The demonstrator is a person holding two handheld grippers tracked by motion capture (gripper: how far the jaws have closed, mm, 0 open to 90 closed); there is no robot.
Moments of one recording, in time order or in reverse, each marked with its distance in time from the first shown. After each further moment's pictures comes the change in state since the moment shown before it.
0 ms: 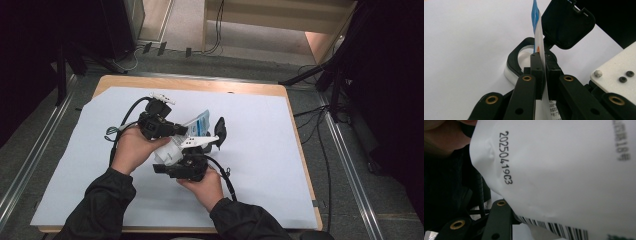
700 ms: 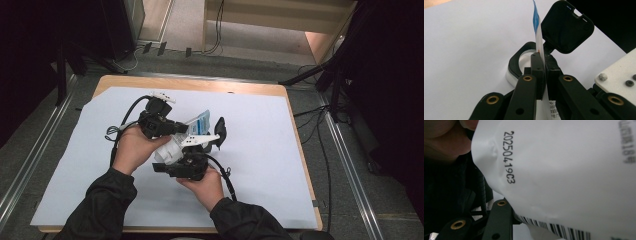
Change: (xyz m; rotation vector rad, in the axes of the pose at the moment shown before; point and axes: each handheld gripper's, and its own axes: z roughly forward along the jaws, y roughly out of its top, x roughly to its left) left arm -0.003 0.003 -0.002 -0.015 0.020 0.009; right arm 0.004 0.005 -0.003 -0.006 0.002 0.003
